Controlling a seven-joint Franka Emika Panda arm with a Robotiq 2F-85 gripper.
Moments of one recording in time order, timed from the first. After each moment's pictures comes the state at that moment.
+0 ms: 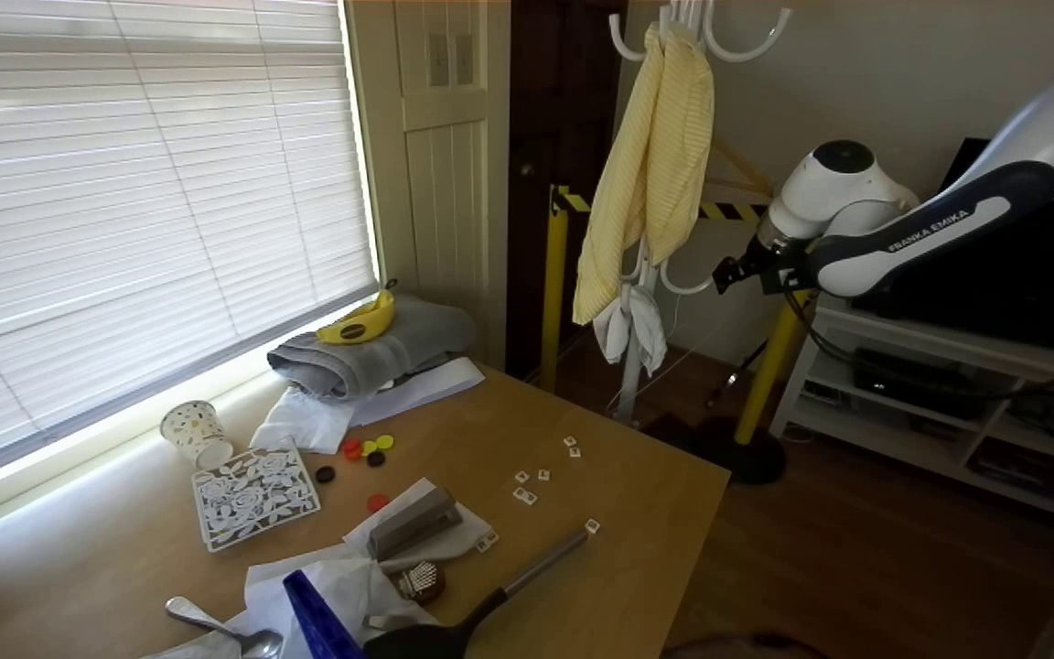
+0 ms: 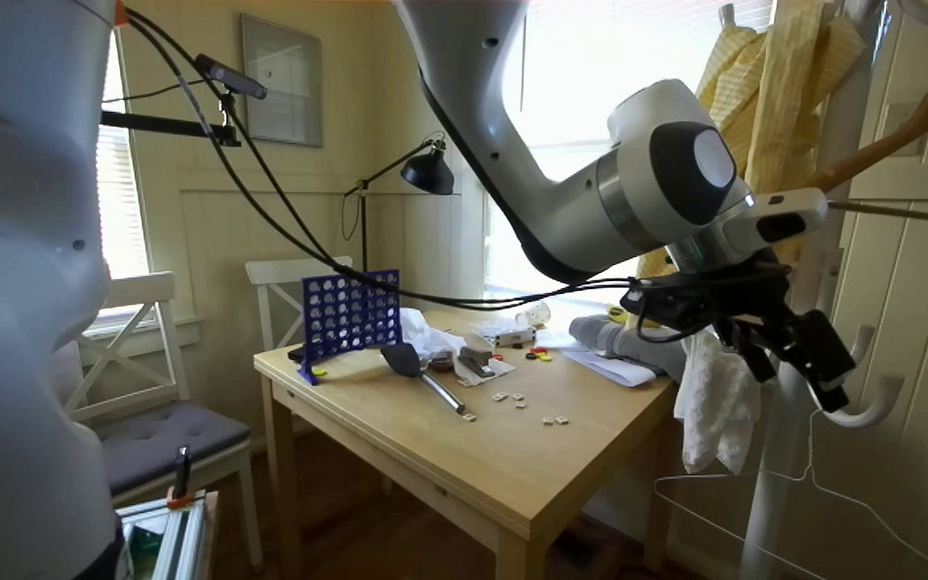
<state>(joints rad) -0.06 0.24 -0.16 -2.08 -0.65 2.81 0.77</state>
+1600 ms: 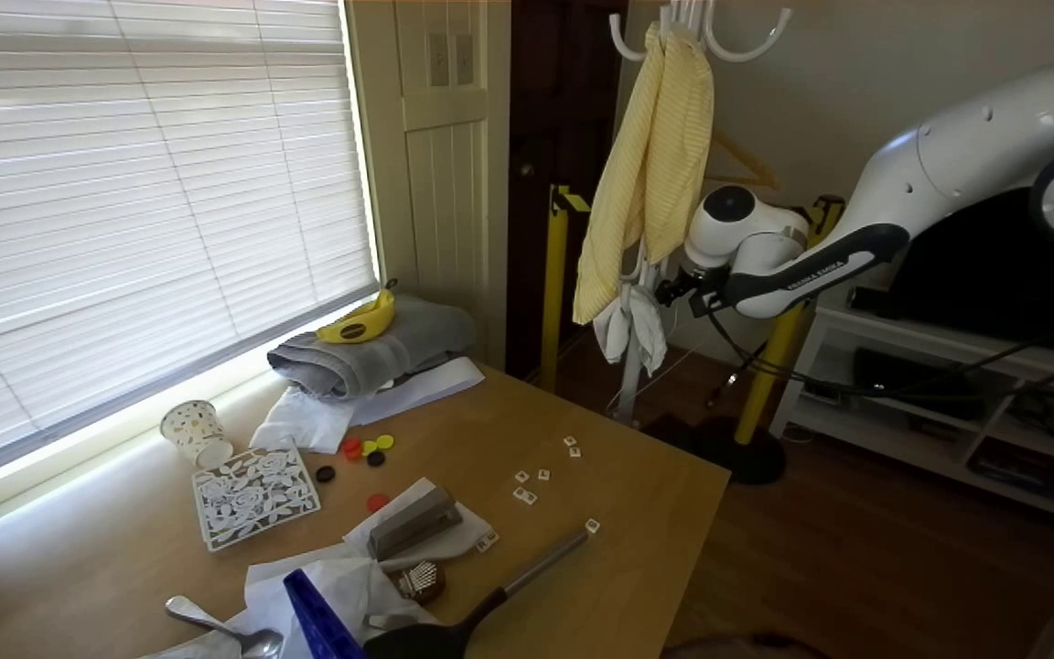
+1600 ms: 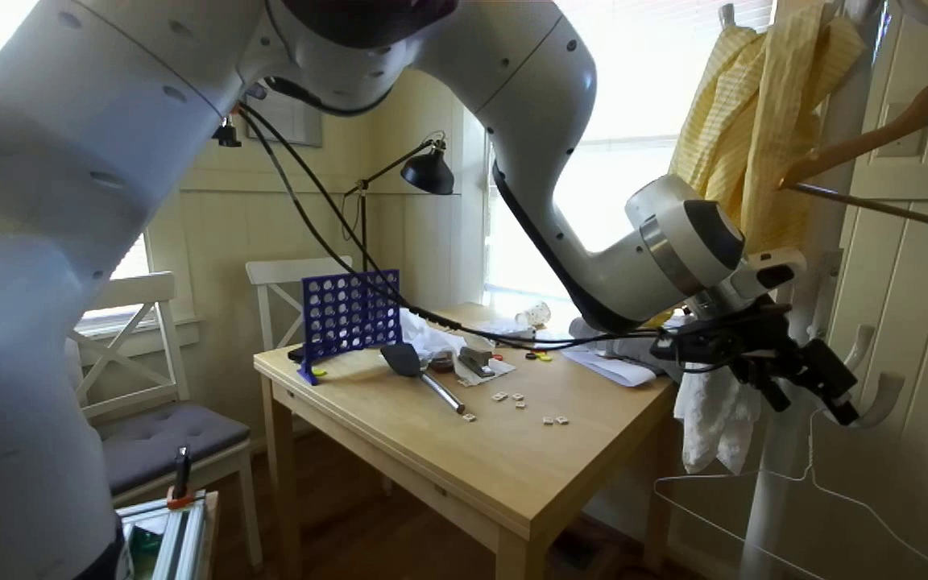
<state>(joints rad) 0.12 0.62 -0.27 -1.67 -0.80 2.70 0.88</state>
